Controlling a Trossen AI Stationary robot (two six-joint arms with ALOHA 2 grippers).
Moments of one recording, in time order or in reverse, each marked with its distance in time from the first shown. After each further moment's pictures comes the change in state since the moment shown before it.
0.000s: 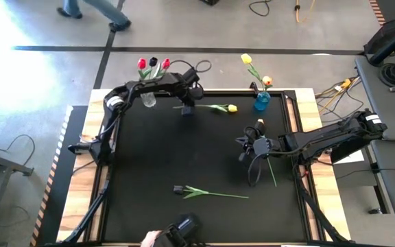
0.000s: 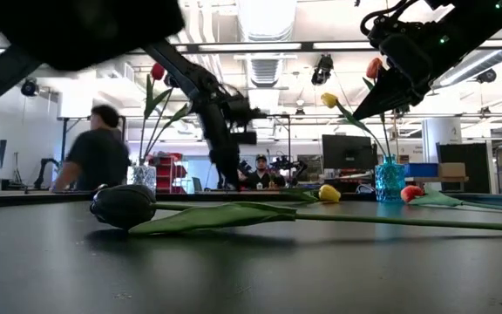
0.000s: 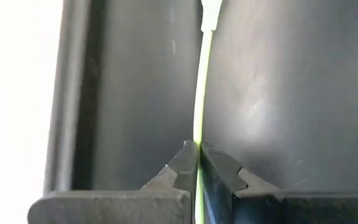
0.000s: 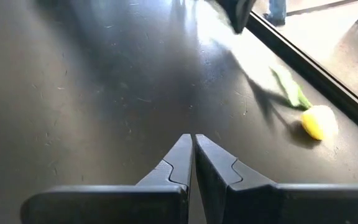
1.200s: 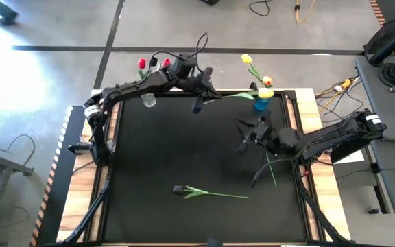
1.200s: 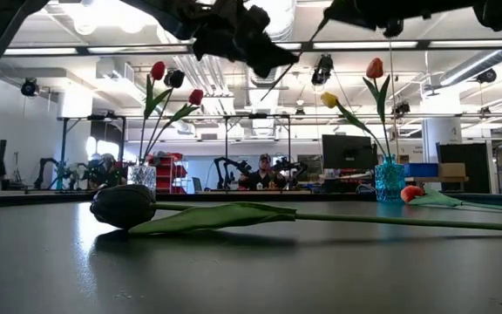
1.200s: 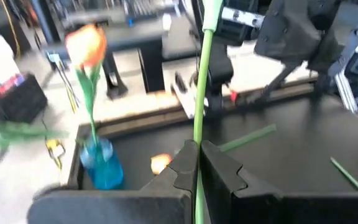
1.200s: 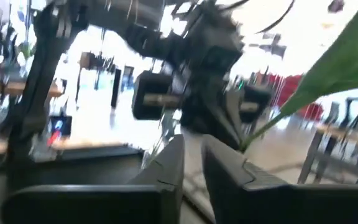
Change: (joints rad) left arm -0.140 -0.297 -0.018 0.505 0.523 -0.214; right arm 0.008 0.001 -0.070 1.032 0.191 -0.710
